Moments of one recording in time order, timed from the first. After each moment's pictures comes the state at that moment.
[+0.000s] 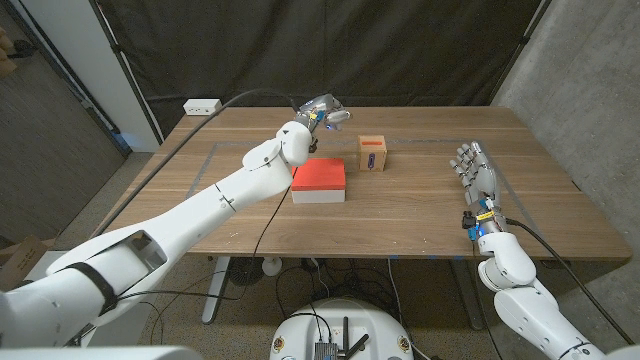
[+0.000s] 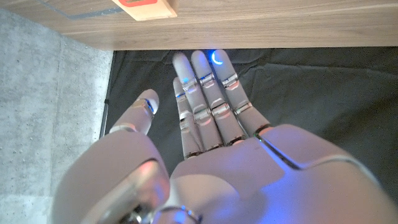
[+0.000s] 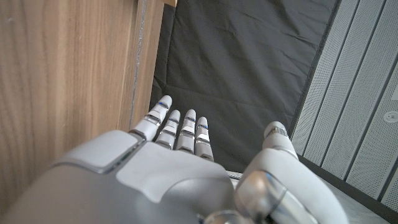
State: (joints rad) left arm 0.53 0.58 0.79 -1.91 0.34 0.61 0.12; left_hand 0.45 0.01 0.74 -0.17 0.22 0.77 0.03 0.21 0.31 0.80 -0.10 0.69 0.20 0.81 -0.10 0.72 0.17 0.50 -0.02 1.21 0.17; right arm -1.36 -0.53 -0.15 -1.74 0.57 0.49 -0.25; right_hand 0.18 0.07 0.33 -0.14 0.17 0.13 0.02 0.20 0.18 0.22 0.03 0.20 0.20 0.05 0.03 0.24 0.35 0.24 0.03 0.20 0.17
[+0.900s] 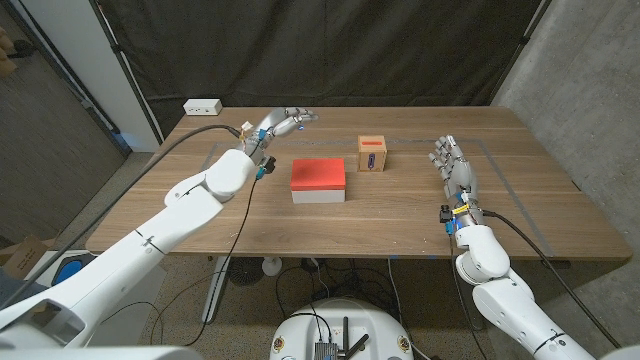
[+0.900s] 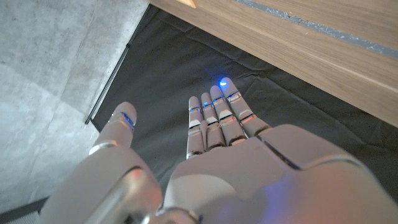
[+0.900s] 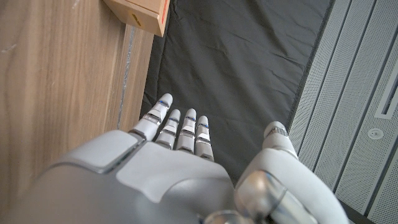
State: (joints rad) left arm 0.92 0.75 0.41 -1.95 -0.10 0.07 0.19; left_hand 0.24 -0.10 0.66 -0.15 0.18 0.40 0.08 0.18 0.19 0.32 0.04 0.29 0.19 0.31 -0.03 0.33 0.18 0.11 -0.04 0.83 0.16; right arm -1.32 -0.50 -0.22 -1.79 0.46 0.44 -0.32; right_hand 0.18 0.07 0.33 -0.14 0.17 0.15 0.01 0.20 0.18 0.23 0.03 0.20 0.20 0.07 0.03 0.24 0.35 0.27 0.03 0.21 0.17
